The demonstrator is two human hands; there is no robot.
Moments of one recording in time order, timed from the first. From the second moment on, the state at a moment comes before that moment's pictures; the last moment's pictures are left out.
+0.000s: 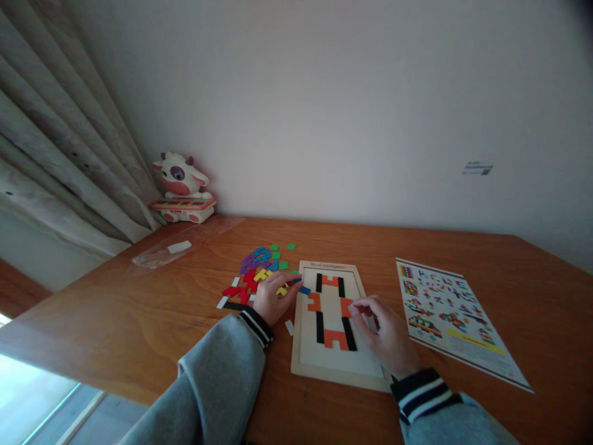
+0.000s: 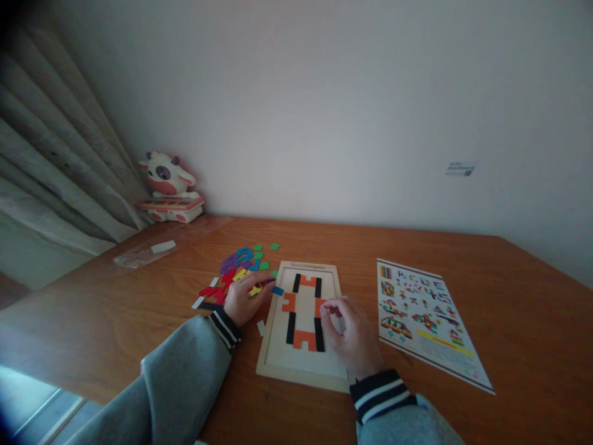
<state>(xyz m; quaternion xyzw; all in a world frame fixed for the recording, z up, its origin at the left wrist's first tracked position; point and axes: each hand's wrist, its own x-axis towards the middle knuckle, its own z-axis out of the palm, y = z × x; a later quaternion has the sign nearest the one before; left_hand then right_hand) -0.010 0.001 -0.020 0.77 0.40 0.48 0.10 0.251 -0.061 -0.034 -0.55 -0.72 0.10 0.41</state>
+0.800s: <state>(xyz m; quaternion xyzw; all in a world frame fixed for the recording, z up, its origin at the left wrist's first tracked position) 0.002 -0.059 -0.007 0.90 0.33 0.29 -0.01 0.225 -0.086 -0.008 -0.44 -0.87 0.12 0.20</state>
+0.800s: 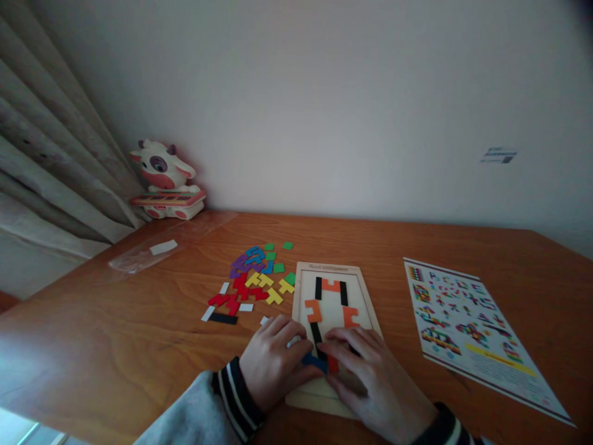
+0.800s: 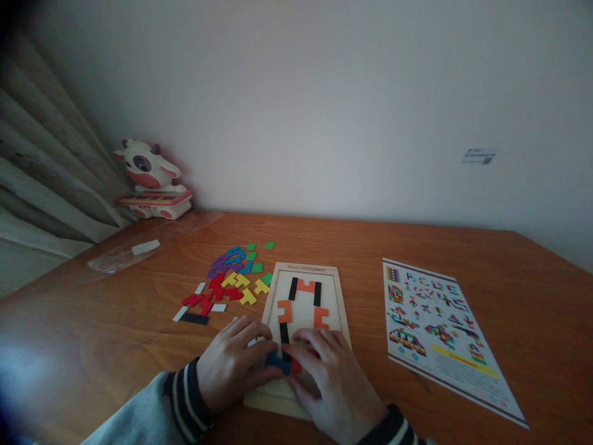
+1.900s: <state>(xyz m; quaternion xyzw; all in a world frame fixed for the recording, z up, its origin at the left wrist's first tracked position) -0.011 -0.064 -0.013 0.91 0.31 0.26 0.00 0.221 -0.083 -0.009 -0.47 -0.82 0.27 0.19</state>
